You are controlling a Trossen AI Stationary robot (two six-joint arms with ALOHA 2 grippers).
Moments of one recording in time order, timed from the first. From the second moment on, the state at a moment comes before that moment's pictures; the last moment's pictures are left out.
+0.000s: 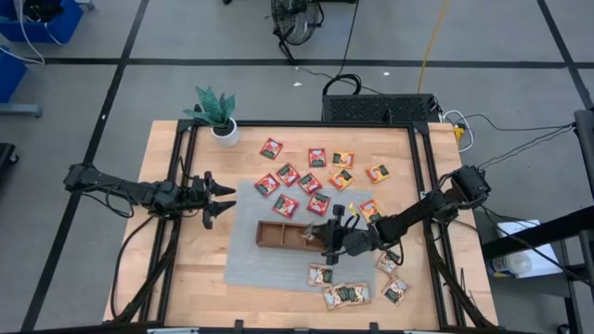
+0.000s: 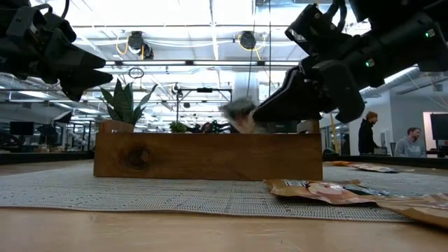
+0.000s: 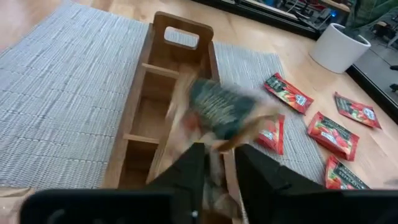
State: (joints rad) left arm -0.23 0.24 0.01 0.16 -0.35 -0.27; right arm 0.42 1.77 0.67 0.57 0.60 0.01
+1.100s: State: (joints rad) left arm -0.23 0.24 0.01 0.16 -0.35 -0.27; right arm 0.25 1.74 1.14 -0.32 0.05 -0.41
